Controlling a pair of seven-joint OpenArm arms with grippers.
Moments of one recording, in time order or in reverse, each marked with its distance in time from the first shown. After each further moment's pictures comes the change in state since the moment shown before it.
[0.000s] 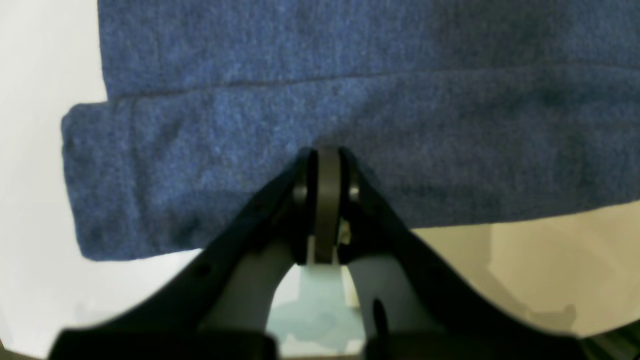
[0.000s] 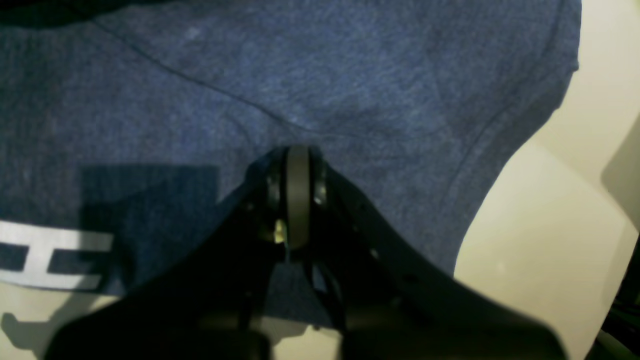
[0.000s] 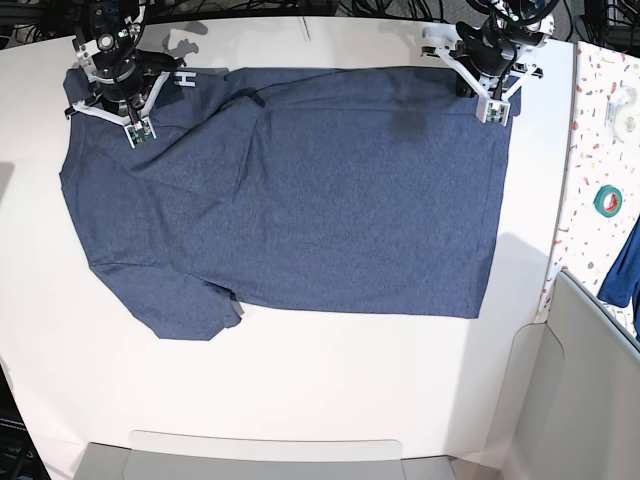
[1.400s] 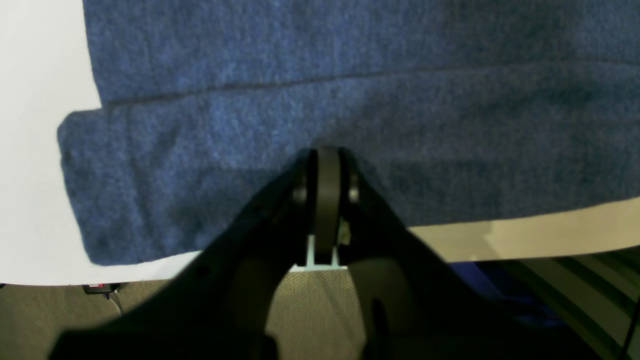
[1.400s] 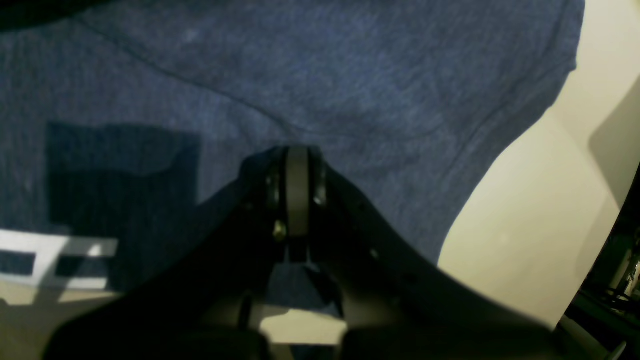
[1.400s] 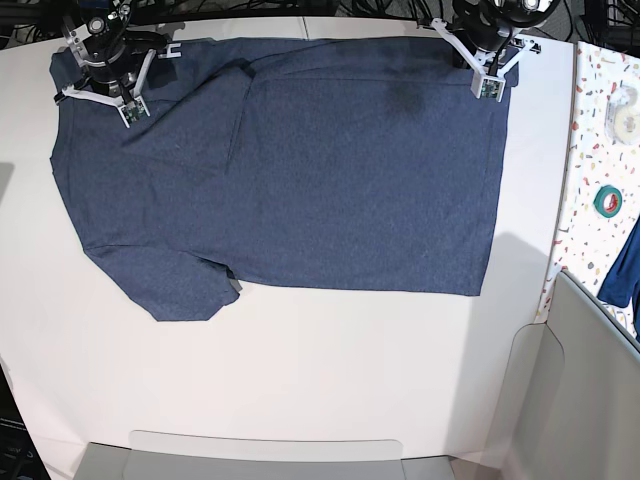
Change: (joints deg) left arm 4.4 0.5 0.2 4.3 0.4 0.0 3.6; right arm -4.3 4.3 0.3 3.5 0.3 0.5 -2.7
